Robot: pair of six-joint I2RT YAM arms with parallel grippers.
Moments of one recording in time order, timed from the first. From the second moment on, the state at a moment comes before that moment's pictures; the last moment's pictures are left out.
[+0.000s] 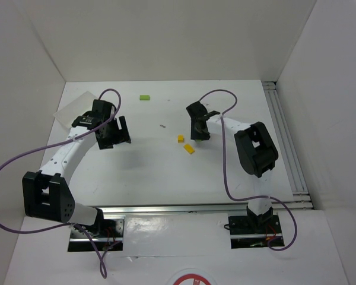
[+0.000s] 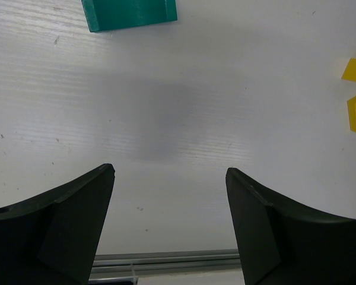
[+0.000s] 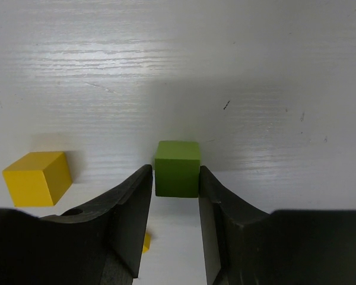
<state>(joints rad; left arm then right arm) -0.13 1.40 1.16 -0.80 0.03 -0.45 0.50 2.01 1.39 -0.48 0.26 0.51</state>
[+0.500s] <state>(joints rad) -0.14 1.40 1.16 -0.80 0.03 -0.45 0.54 2.01 1.39 -0.48 0.27 0.48</state>
